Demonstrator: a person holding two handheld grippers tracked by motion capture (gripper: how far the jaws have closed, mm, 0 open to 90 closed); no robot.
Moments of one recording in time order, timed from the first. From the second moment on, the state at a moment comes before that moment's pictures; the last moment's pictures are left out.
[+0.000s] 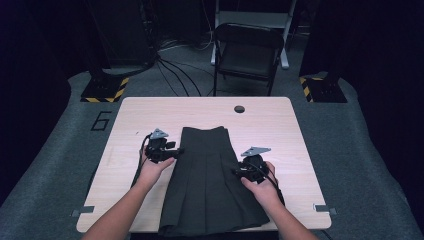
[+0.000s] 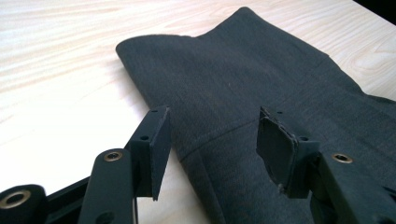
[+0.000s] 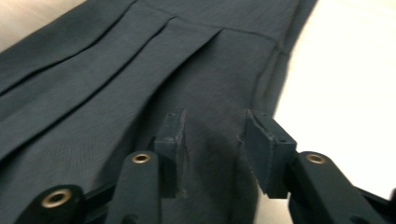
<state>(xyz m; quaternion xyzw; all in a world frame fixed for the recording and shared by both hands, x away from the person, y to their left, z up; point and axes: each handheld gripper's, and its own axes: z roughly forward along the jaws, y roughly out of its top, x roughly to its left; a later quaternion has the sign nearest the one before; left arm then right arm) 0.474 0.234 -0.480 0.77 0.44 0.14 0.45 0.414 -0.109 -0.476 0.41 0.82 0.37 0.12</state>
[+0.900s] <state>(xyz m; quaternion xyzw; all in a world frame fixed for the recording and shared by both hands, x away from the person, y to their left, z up) 0.503 0.220 -0.479 0.77 0.44 0.13 0.44 0.386 -0.109 -0.488 0.39 0.83 0.38 0.13</state>
